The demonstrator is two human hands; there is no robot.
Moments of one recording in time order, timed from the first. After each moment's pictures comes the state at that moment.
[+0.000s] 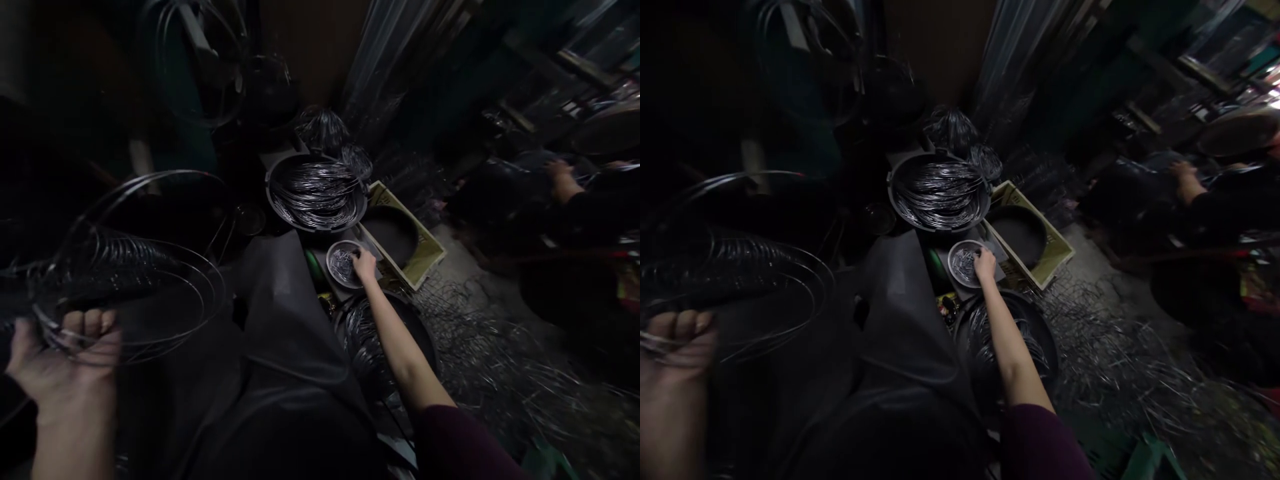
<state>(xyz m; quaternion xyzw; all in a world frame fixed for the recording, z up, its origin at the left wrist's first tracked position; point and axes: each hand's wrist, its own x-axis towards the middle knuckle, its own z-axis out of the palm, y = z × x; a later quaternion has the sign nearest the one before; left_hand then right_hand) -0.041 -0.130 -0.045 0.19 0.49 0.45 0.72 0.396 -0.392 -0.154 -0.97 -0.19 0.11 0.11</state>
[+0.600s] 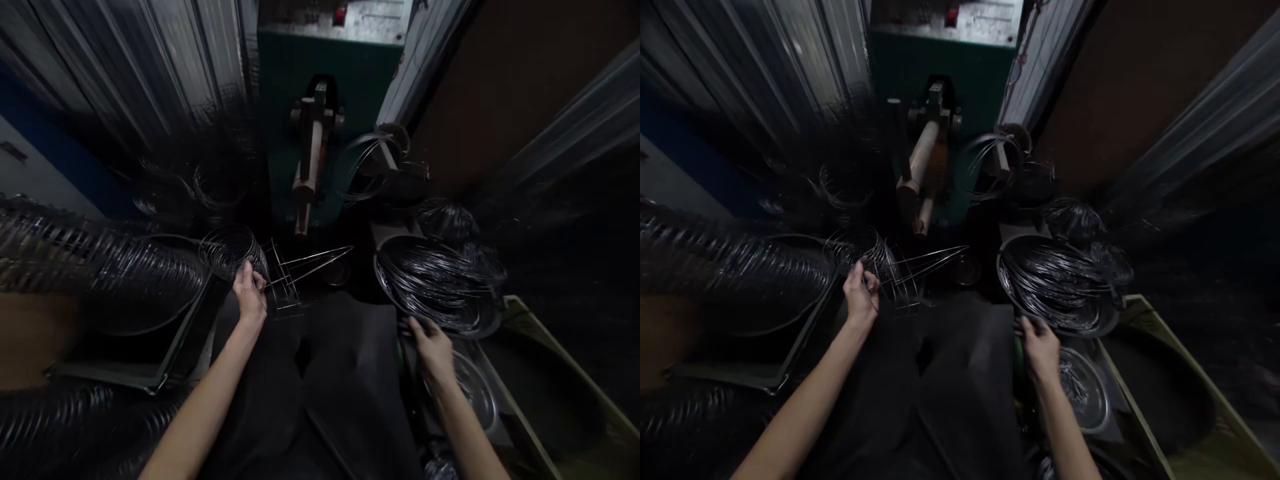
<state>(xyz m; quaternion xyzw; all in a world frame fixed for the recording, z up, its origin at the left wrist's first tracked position) 0.003 -0.105 -0.064 0.24 0.40 0.70 0.54 0.305 -0.288 -0.112 -0.78 -0.20 0.26 0.54</state>
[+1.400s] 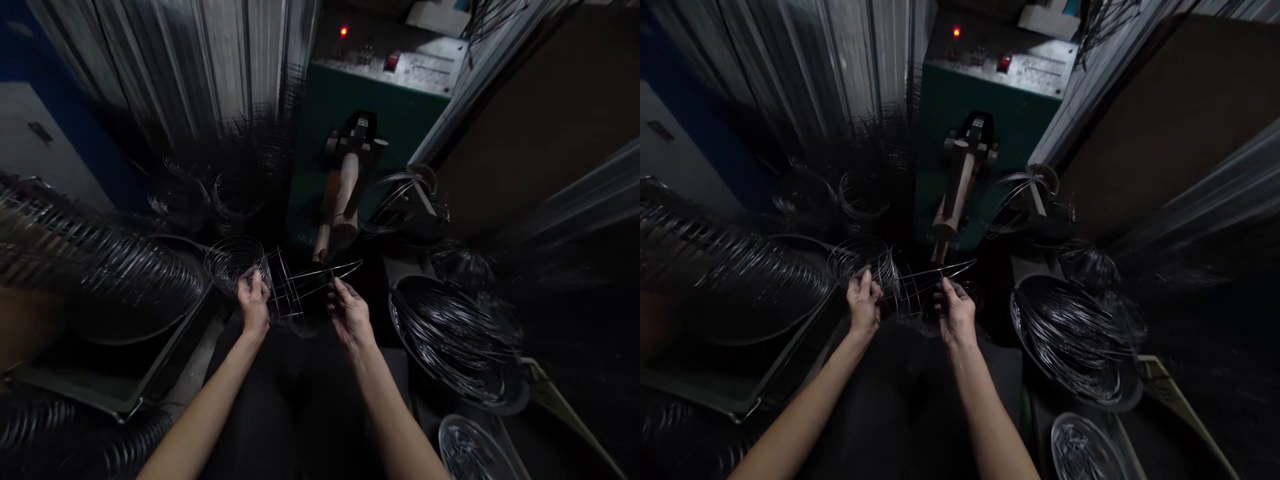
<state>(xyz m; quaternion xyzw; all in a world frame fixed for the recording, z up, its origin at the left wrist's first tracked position) -0.009 -0.055 -0.083 0.26 0.41 0.73 0.48 0.136 -0.103 -0.017 -0.49 -0.06 0.53 0.69</state>
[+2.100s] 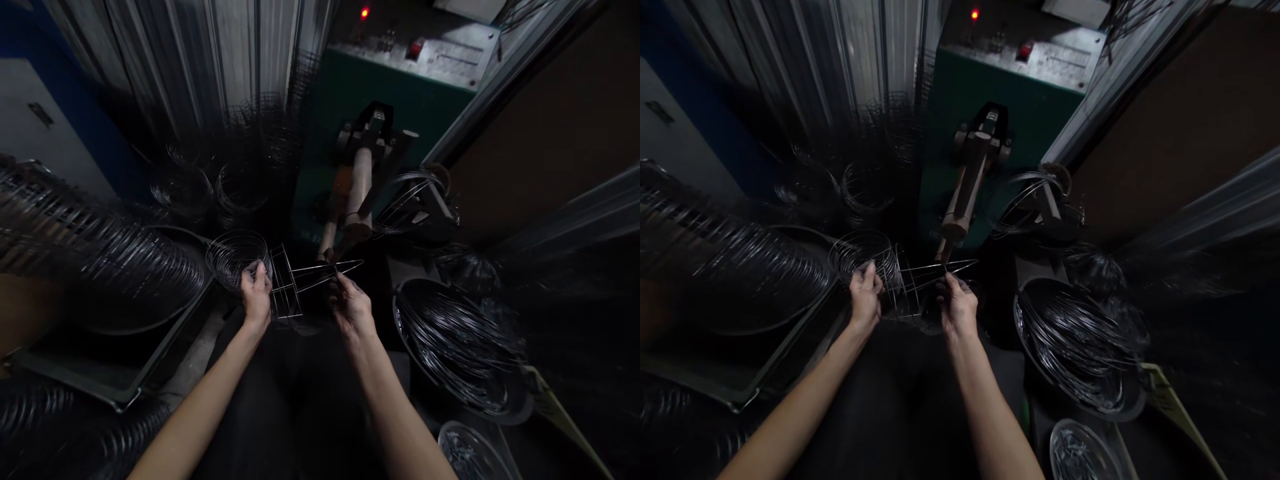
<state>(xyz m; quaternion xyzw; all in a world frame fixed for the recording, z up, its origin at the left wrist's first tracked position) -0.010 -0.043 -0.081 0.26 0.45 0.71 0.48 0.134 -0.081 -0.018 -0.52 -0.04 0.53 0.67</state>
